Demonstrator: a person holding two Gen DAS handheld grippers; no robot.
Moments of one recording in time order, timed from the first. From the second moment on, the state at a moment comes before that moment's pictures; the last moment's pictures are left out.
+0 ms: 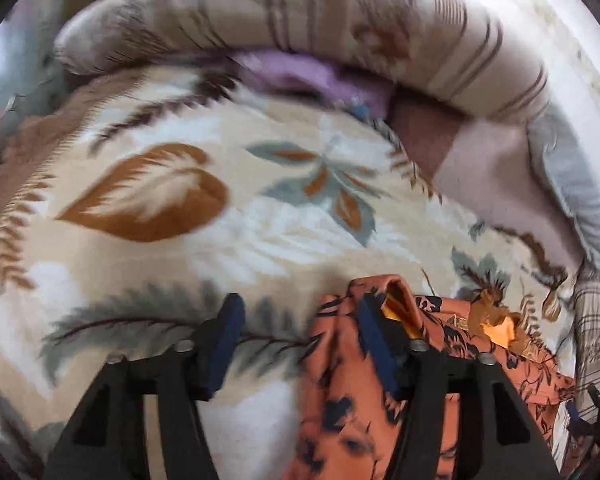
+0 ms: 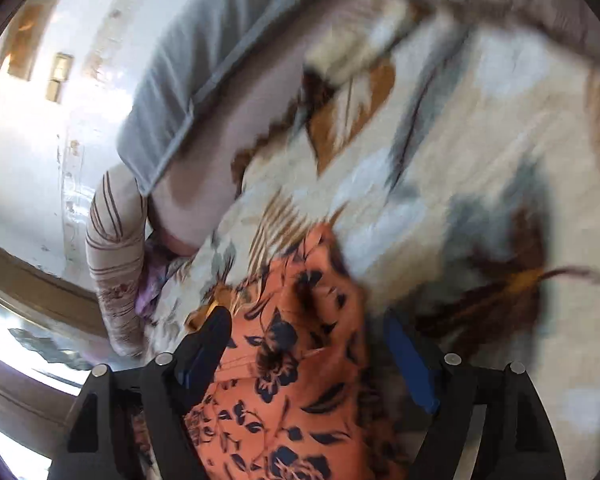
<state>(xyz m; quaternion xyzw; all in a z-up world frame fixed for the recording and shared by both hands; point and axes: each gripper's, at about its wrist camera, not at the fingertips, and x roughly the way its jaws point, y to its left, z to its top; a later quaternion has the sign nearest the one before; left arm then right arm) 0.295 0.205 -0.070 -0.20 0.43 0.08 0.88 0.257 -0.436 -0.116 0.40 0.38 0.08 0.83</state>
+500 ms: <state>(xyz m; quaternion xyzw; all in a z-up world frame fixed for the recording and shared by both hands) 0.152 0.147 -0.104 -0.29 0.46 0.04 0.84 0.150 -0.354 -0.169 0.51 0.44 0.10 0.74</state>
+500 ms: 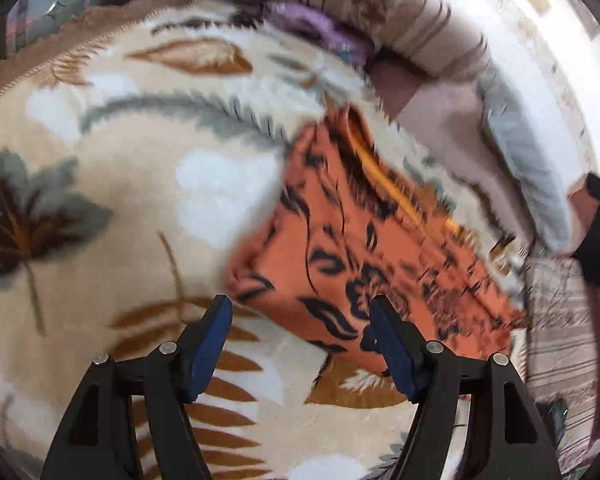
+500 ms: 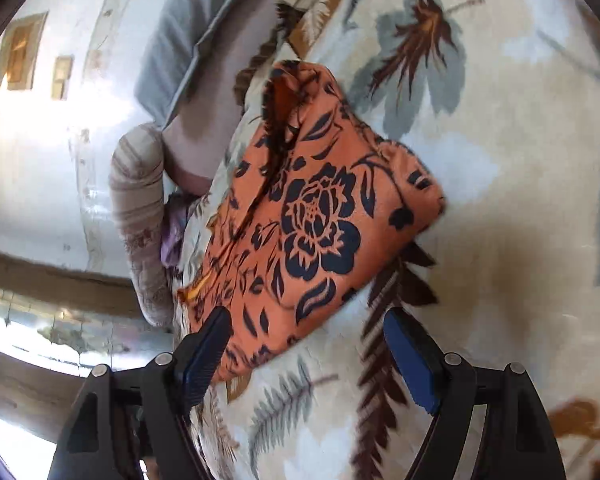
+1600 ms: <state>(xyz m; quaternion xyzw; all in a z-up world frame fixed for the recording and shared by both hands) 0.016 0.151 -0.068 -0.28 0.44 0.06 0.85 0.074 -0.346 -0.089 0.42 0.43 0.08 0.80</state>
